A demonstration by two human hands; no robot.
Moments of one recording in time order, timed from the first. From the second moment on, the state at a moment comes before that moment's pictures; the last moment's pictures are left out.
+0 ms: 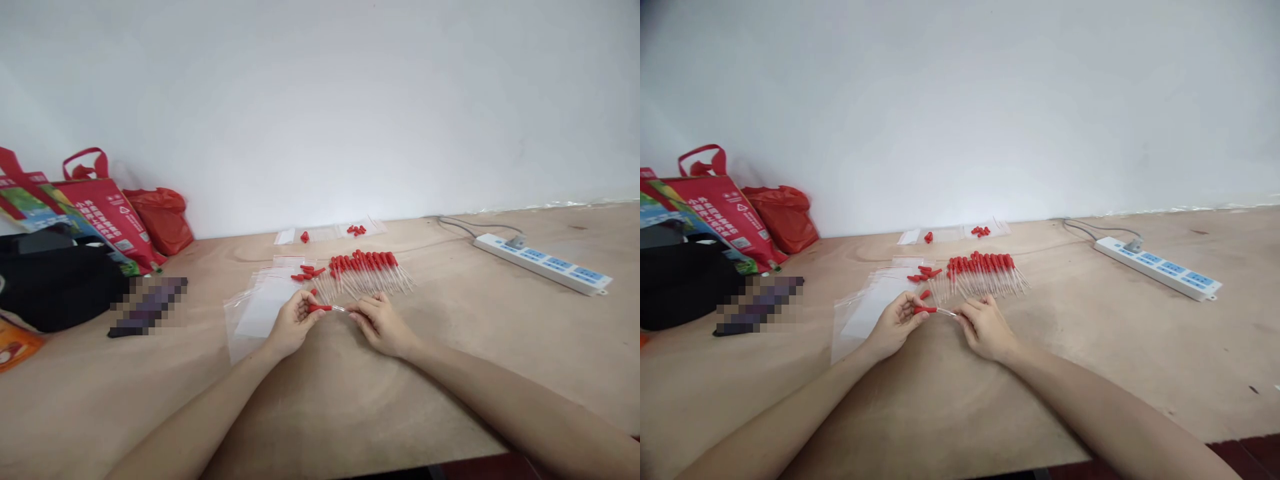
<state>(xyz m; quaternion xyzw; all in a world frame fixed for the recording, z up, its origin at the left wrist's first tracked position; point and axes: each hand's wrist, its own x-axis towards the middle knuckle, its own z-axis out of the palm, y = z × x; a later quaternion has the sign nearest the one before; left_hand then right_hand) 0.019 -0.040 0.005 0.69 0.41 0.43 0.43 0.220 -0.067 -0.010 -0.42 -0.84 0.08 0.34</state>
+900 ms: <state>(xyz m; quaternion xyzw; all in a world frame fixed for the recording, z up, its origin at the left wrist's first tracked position) 0.025 -0.045 -0.002 0.68 0.42 0.39 0.46 0.216 -0.066 -0.014 -0.38 -0.84 0.11 0.37</state>
